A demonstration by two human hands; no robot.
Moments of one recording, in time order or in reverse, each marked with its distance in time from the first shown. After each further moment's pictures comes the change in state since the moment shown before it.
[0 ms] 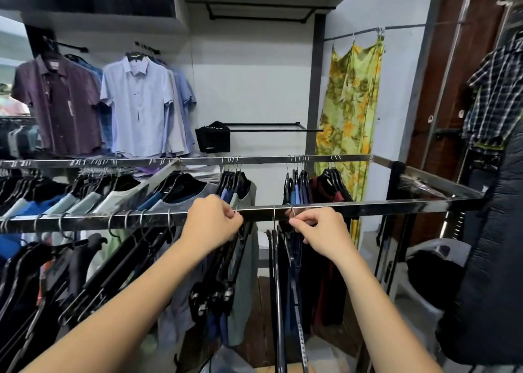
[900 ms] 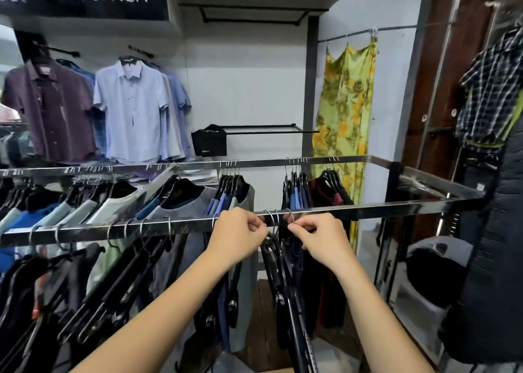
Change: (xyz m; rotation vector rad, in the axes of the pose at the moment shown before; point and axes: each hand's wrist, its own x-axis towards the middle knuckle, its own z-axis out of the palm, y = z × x) left_hand -0.002 0.020 0.031 -0.162 -0.061 0.112; right_hand -0.003 -0.003 0.013 -0.008 0.062 0.002
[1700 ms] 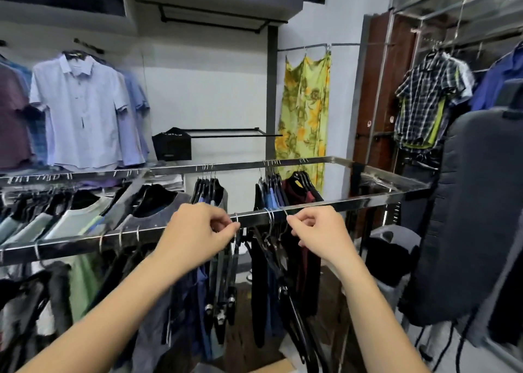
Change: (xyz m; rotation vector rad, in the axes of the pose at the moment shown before) left_hand -0.023 -0.037 -0.093 0.053 0.000 0.264; right_hand -0.042 -0.063 -0.013 -0.040 0.122 0.147
